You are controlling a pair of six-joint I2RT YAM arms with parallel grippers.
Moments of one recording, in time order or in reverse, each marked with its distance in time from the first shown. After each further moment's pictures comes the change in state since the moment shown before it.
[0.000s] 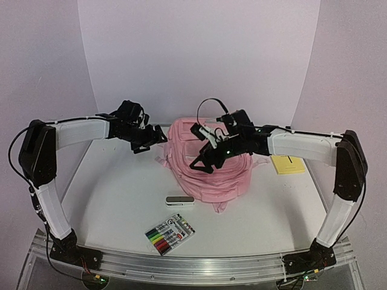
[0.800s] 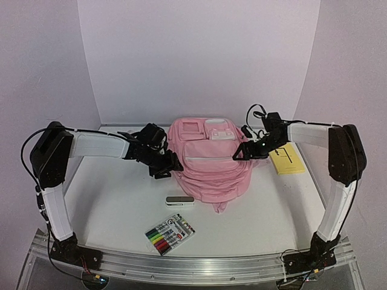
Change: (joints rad) left arm -0.216 0.053 -0.128 0.069 0.016 -0.247; right arm -0.457 0.127 0.021 -0.216 -0.098 0.191
